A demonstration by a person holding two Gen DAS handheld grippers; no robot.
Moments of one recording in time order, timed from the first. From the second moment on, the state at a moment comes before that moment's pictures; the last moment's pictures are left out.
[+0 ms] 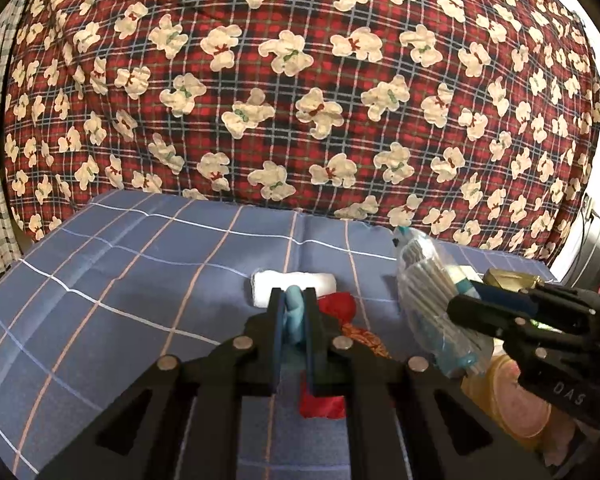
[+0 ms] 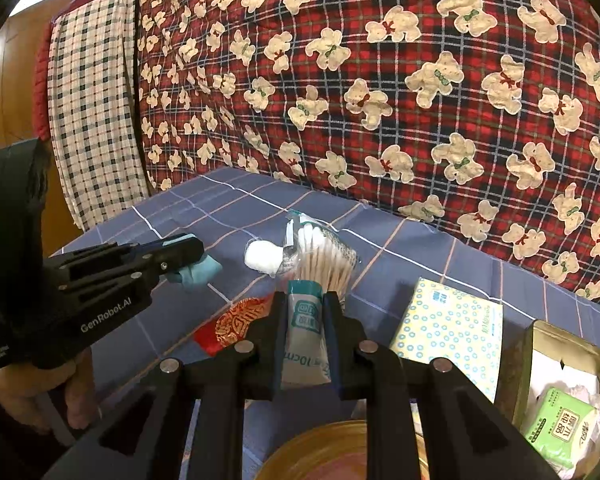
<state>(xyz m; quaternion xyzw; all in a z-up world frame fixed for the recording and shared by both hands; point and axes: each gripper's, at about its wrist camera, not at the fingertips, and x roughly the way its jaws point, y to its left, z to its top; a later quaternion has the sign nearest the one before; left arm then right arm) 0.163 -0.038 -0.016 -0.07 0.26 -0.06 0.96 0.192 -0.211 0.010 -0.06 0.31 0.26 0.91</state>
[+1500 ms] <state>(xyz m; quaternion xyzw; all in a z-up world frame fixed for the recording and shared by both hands) 0.142 -0.075 0.002 0.00 0.17 -0.05 0.98 0.176 -0.242 0.039 0.01 0.22 0.24 0.95</state>
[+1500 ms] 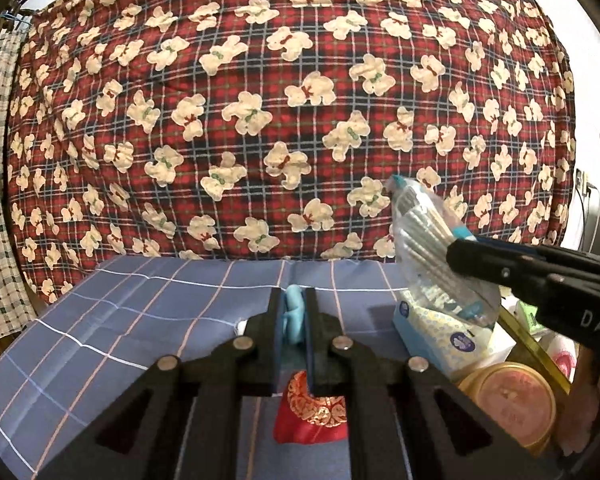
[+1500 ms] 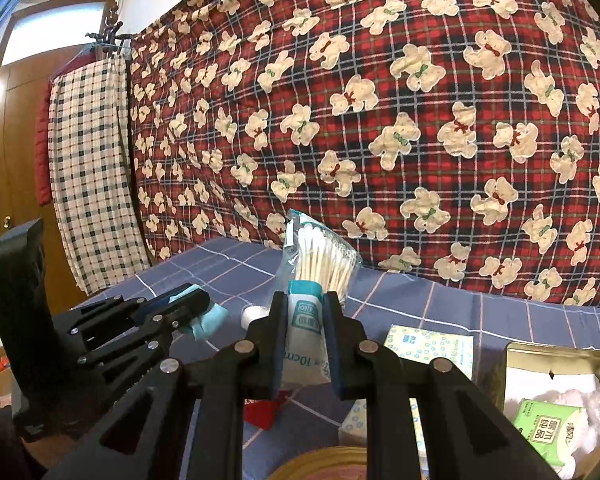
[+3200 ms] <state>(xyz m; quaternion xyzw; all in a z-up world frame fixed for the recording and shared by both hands) 0.158 -0.244 0.050 -0.02 0.22 -0.29 0.93 0.160 -0.391 0.076 0.05 0.20 0.02 0.98</state>
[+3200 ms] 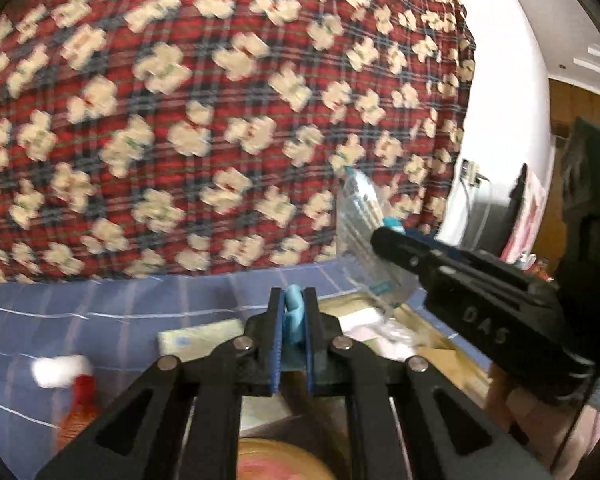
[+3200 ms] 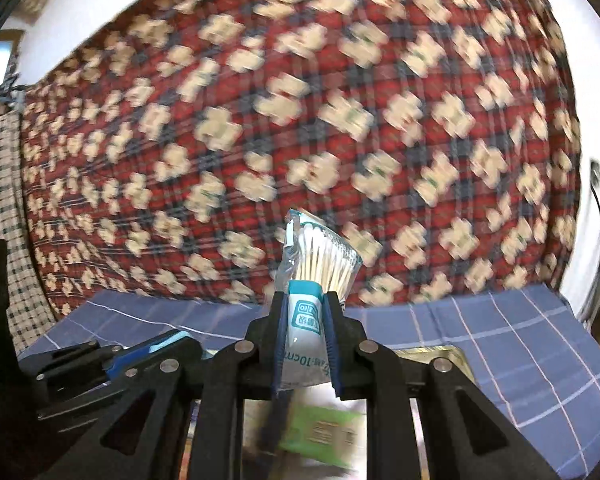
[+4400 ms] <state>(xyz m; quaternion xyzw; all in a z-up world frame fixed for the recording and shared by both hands) 0.149 -0.330 0.006 0.04 0.30 -0.40 0.87 0.182 -0.467 0.025 0.05 0.33 -0.09 0.94</state>
